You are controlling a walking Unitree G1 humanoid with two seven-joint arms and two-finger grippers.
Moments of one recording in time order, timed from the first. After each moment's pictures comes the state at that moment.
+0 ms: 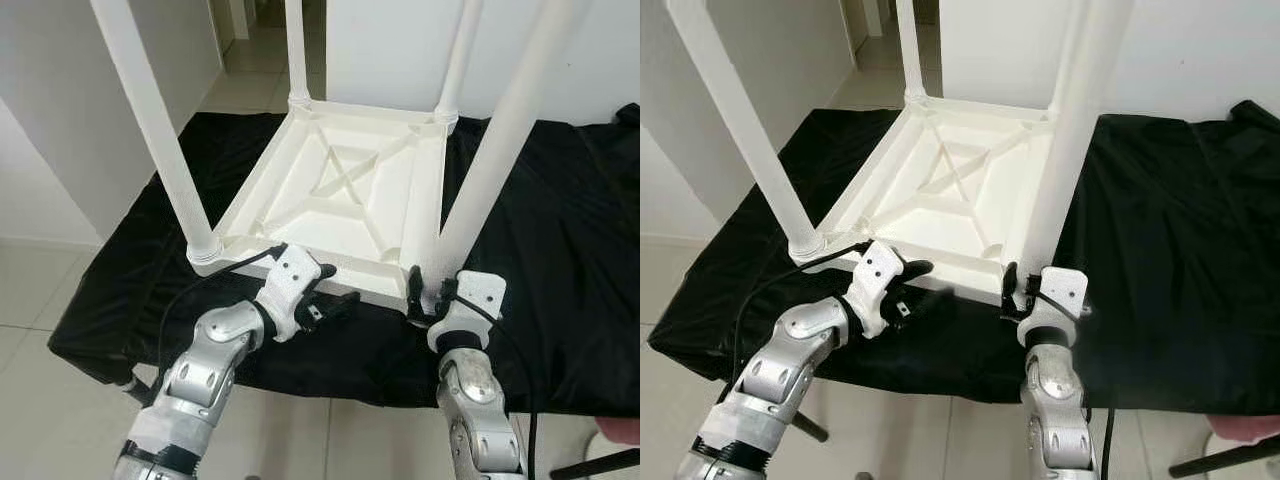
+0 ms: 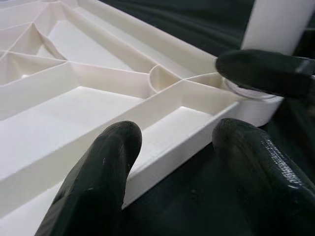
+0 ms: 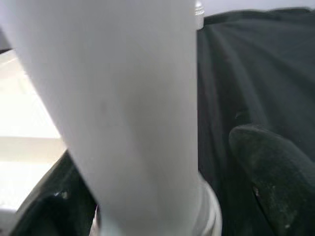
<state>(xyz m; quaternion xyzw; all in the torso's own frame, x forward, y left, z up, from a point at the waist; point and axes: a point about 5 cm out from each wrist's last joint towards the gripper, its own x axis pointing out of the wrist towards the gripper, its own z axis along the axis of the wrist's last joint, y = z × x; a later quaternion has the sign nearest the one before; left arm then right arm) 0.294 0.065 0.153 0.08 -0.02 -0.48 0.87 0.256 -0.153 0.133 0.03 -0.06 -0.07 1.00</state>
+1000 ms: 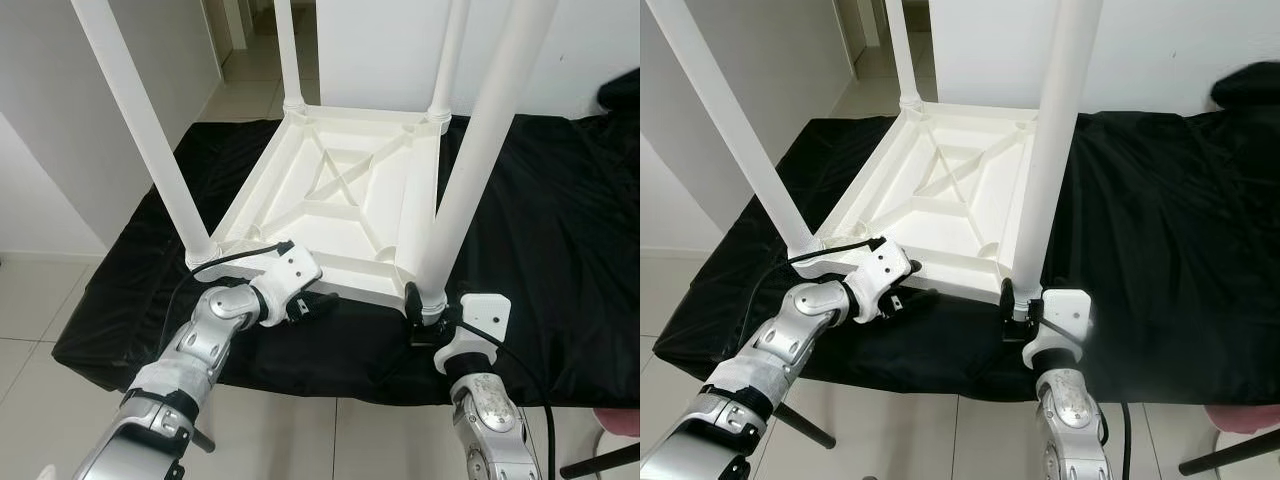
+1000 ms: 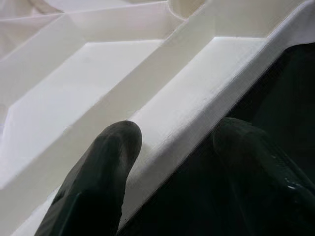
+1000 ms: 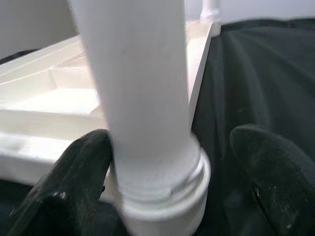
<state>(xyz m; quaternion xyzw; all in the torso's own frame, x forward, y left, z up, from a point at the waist) 0.338 0.079 0.134 0.22 0.03 -0.47 0.85 0.237 -0.157 0.124 0.01 -0.06 -0.01 1.00</state>
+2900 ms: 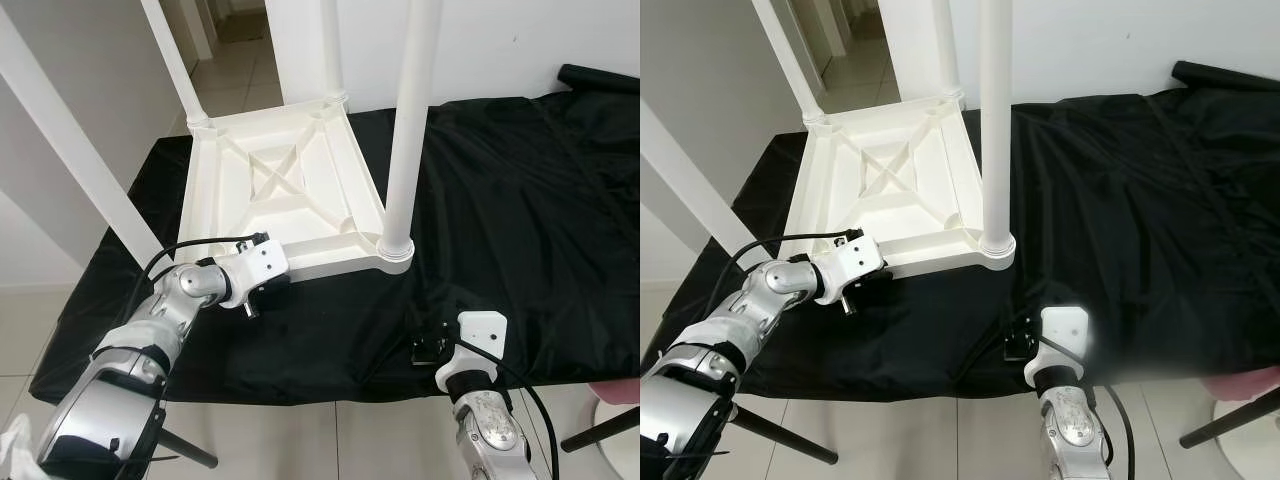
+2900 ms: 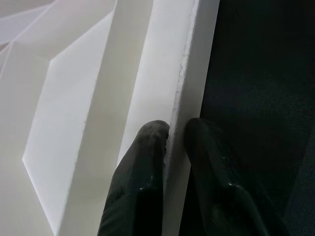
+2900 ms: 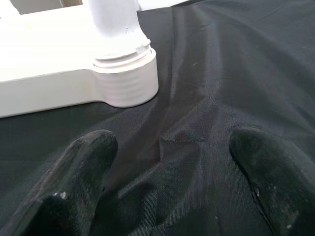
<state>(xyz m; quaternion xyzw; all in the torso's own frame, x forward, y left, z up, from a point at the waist) 0.355 0.130 0.121 0.36 0.07 -0.46 0.81 0.231 -0.161 0.110 -0.01 -0.04 0.00 1.00</state>
